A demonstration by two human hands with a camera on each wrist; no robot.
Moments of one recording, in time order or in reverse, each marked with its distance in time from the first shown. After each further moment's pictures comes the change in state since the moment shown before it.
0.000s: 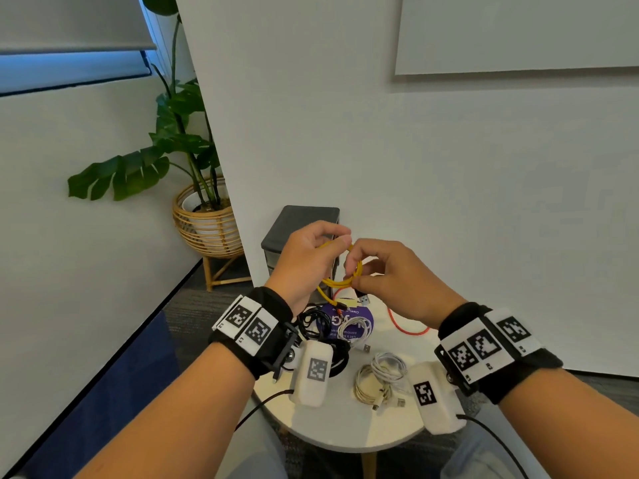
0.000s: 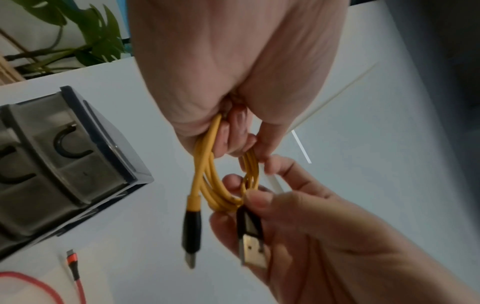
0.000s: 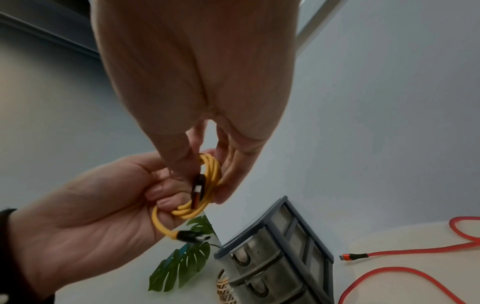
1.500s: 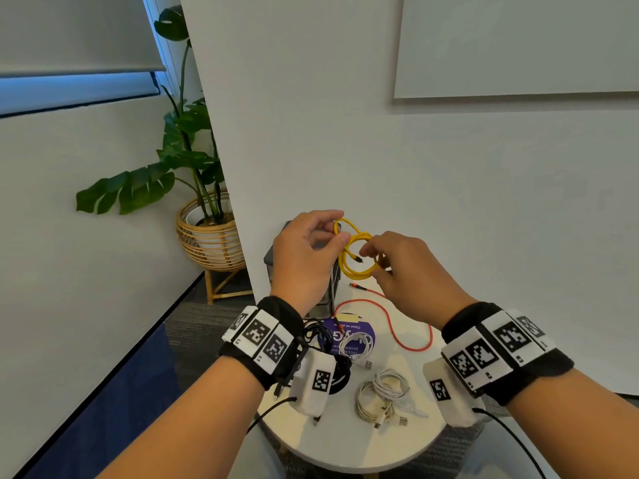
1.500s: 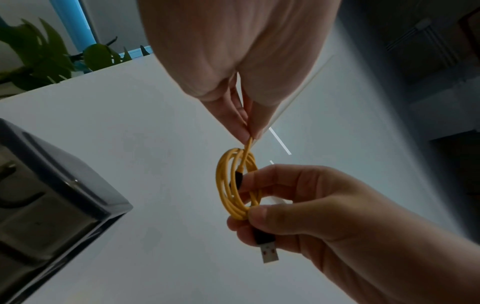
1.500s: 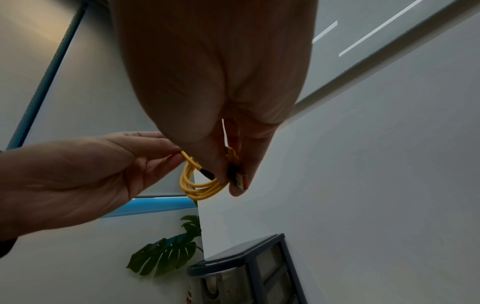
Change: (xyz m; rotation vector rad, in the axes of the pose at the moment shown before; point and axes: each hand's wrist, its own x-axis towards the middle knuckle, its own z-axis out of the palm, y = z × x) left_hand 0.005 0.015 0.000 0.100 0.227 0.381; right_hand 0.012 -0.009 -0.017 -0.539 0.134 -0.003
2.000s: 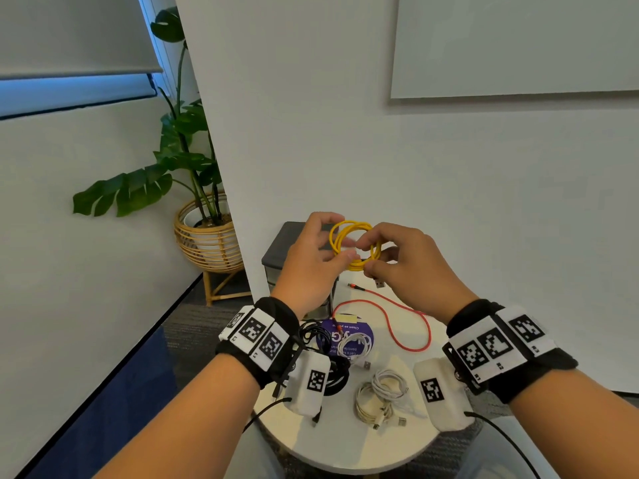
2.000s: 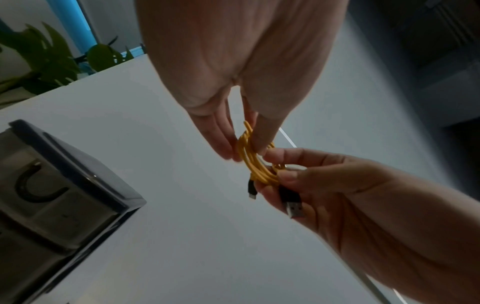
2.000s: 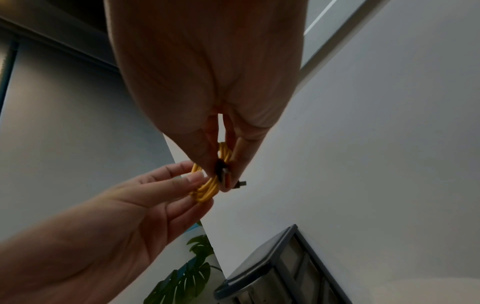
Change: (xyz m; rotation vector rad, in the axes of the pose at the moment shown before) left_hand 0.000 -0.007 0.004 -0.059 -0.235 -0.161; right_hand 0.001 0.003 -0.006 0.444 0.095 0.046
